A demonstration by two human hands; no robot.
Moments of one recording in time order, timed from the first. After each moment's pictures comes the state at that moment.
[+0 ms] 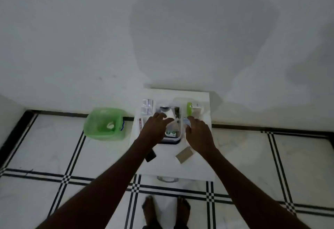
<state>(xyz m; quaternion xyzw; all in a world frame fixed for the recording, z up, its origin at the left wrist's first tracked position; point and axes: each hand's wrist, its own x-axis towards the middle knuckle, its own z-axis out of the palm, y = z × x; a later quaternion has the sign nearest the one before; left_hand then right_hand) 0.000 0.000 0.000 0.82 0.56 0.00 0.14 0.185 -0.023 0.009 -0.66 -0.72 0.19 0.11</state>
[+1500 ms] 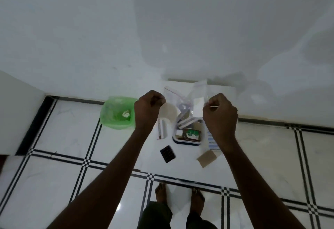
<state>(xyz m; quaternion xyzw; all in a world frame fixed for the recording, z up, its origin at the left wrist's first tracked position) -0.078 0.046 0.037 0.52 0.71 0.39 0.27 0.130 0.040 0.052 -0.72 -0.56 0.20 0.36</state>
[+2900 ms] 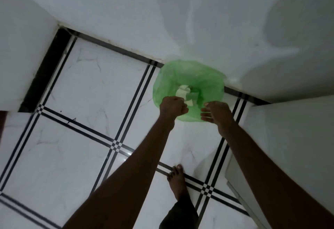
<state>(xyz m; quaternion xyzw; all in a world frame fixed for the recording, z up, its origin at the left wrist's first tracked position) -0.511 0.141 -0.391 0.02 0.74 0.34 0.58 -0.359 0.177 -0.413 -0.71 -0.28 0.63 0.13</state>
